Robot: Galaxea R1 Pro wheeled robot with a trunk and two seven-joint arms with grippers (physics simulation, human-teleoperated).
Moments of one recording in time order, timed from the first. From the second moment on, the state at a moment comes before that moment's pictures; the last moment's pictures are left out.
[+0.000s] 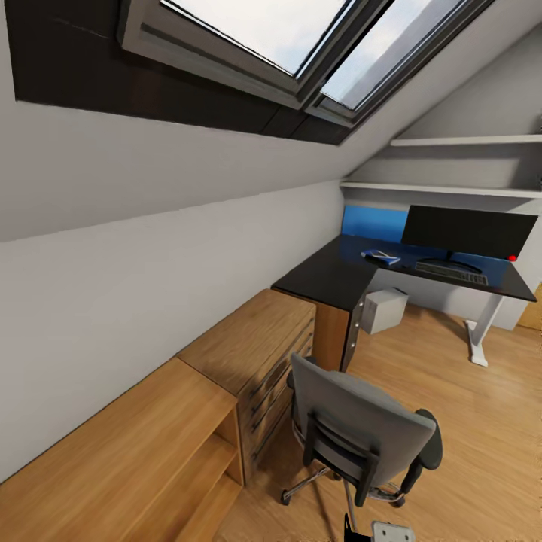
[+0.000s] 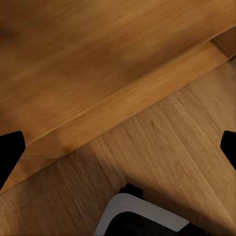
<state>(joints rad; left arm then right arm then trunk) 0.01 0.06 -0.16 -0.46 0.50 -0.32 0.25 -0.38 0.07 0.19 0.01 -0.23 -0.71 -0.18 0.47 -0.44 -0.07</state>
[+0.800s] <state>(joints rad) 0.01 0.06 -0.16 -0.44 0.50 -0.32 0.25 -0.38 0.07 0.19 0.01 -0.23 -0.71 -0.18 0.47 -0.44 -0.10</state>
